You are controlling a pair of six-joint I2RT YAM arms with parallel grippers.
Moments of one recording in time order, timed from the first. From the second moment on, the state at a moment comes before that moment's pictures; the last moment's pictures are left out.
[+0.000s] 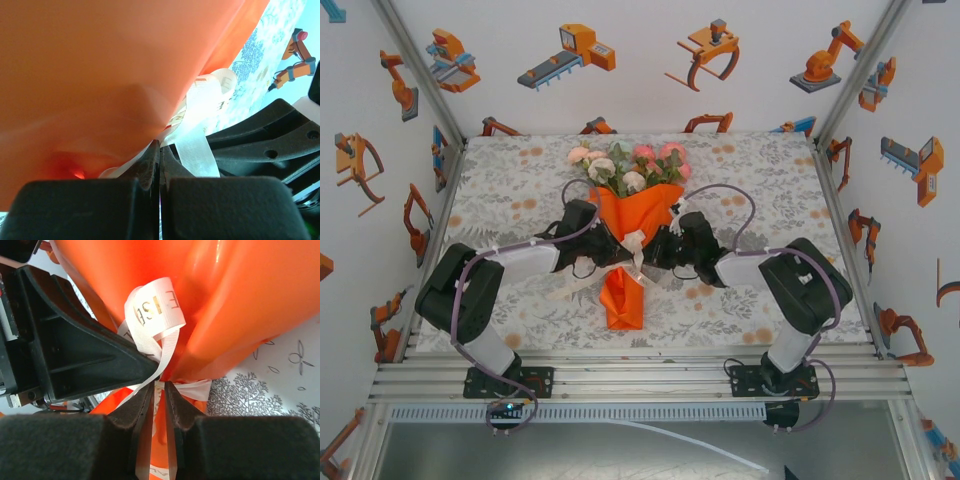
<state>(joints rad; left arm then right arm) -0.59 1.65 0.83 0.07 0.32 -1.05 0.63 1.73 0.70 0.53 -0.42 0.91</state>
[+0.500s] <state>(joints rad) -0.58 1.66 0.83 0.09 0.32 -1.06 0.63 1.79 0.73 0.59 -0.50 0.93</state>
